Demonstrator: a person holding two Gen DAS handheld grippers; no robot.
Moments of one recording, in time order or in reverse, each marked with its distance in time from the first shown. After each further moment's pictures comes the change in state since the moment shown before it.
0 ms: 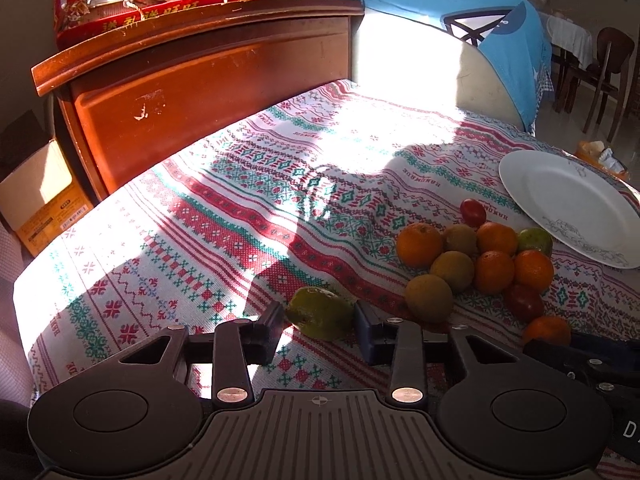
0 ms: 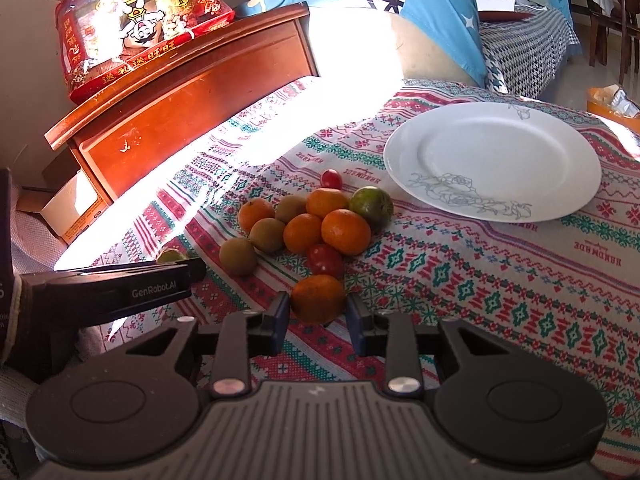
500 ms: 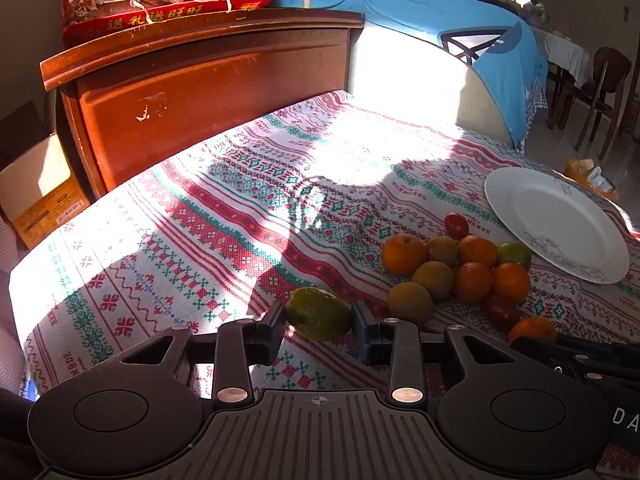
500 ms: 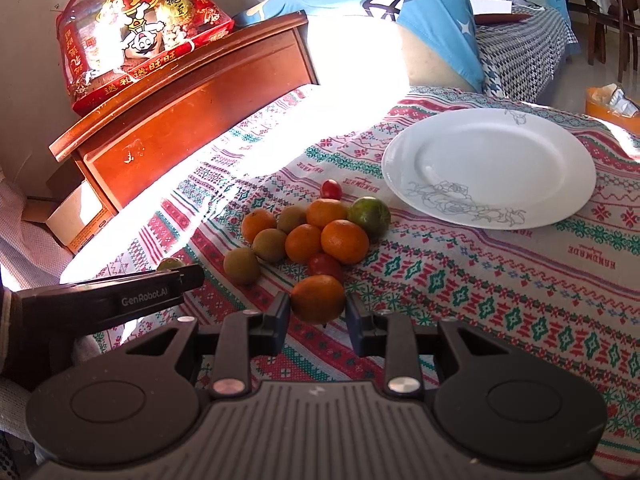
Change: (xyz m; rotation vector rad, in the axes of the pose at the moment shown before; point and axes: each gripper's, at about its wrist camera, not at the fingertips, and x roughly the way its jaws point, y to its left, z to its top) left arm -0.013 0.000 0.001 -0.042 -0.024 -0.040; right arm -0.008 -0.004 0.004 0.019 -0.018 0.012
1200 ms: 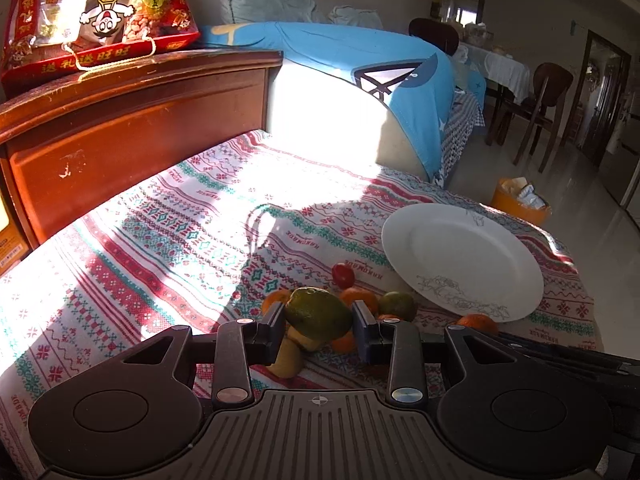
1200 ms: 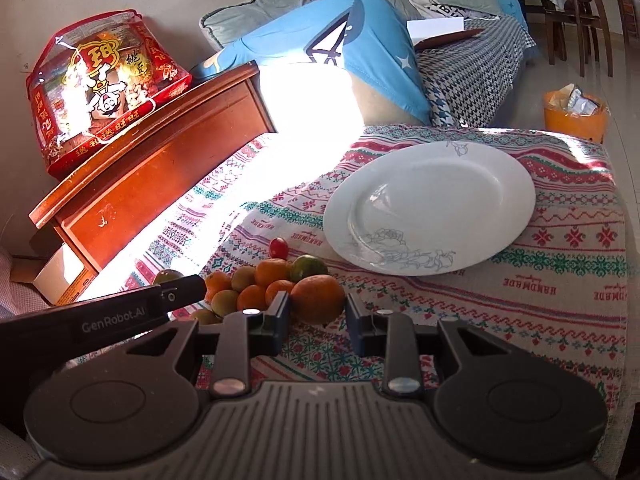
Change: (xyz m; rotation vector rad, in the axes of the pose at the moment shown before) left arm -0.018 -0.049 0.029 0.041 -0.071 -0.183; right arm -0.023 -0.036 0.020 0.112 -0.114 -0.057
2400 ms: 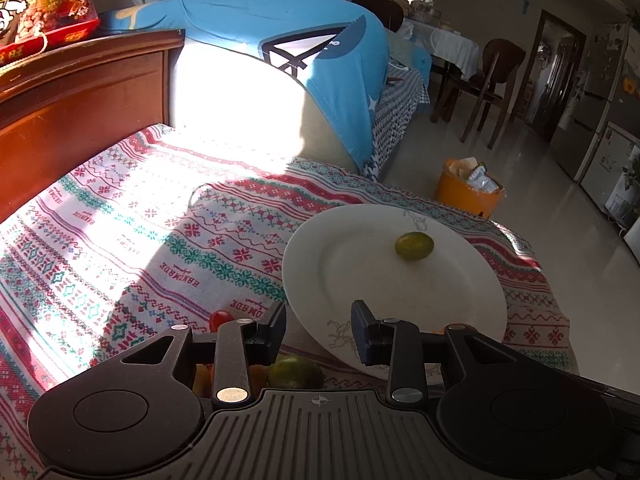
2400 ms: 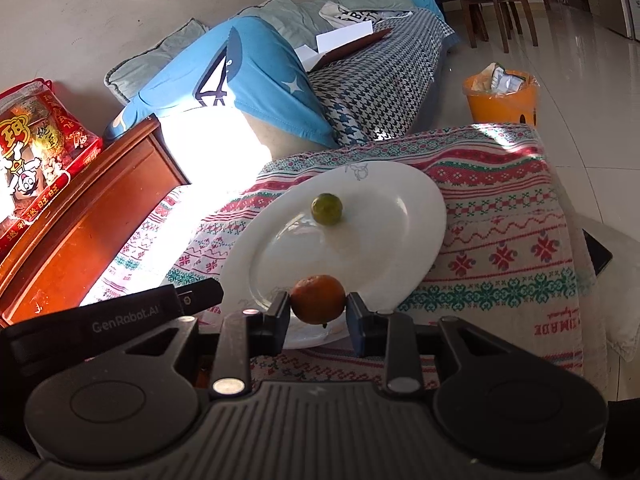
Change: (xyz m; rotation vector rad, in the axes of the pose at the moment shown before) left arm 0.077 -0.053 0.031 0.058 0.063 -0.164; right arm 0.023 -0.058 0.023 0.201 -0.075 -0.133
